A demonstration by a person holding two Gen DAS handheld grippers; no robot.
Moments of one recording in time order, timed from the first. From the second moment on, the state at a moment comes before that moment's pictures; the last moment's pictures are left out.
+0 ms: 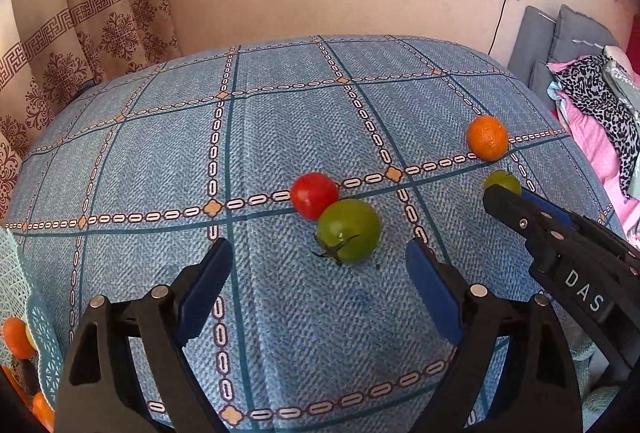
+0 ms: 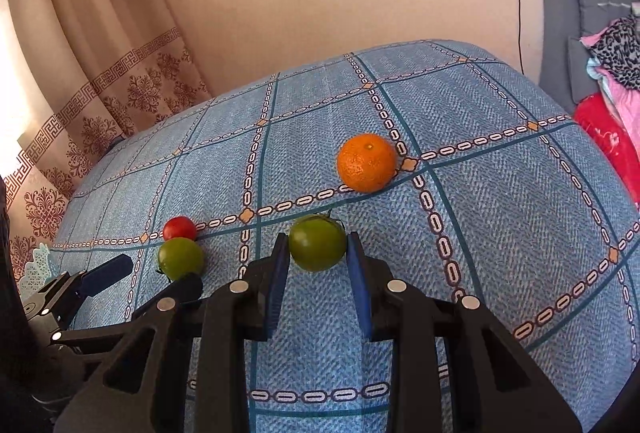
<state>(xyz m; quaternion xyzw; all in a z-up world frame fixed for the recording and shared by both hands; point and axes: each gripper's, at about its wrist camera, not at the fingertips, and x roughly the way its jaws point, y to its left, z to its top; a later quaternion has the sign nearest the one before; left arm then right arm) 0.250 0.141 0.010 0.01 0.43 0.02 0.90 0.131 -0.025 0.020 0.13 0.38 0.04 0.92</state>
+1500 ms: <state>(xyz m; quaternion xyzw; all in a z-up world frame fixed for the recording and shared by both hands) 0.159 0.184 0.058 -0.03 0.37 0.08 0.92 0.088 -0.009 0.073 0.14 0.30 0.09 0.94</state>
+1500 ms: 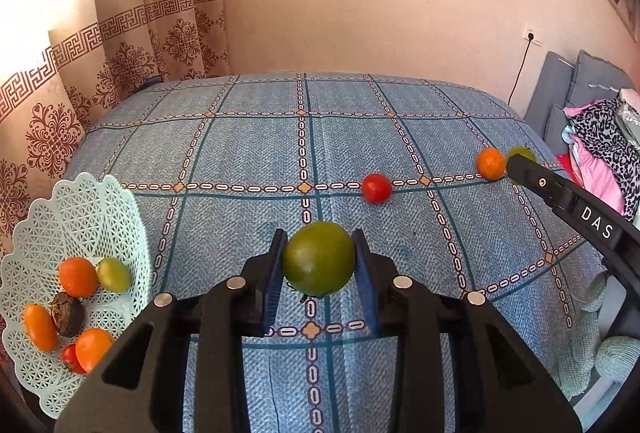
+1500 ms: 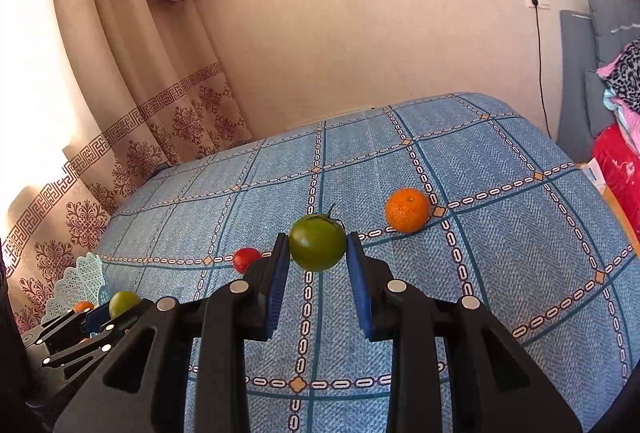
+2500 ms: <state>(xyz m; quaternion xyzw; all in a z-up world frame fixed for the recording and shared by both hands) 0.070 0.307 0.099 -0.07 0.32 0.17 0.93 0.026 0.103 0.121 0.09 0.28 0.21 0.93</state>
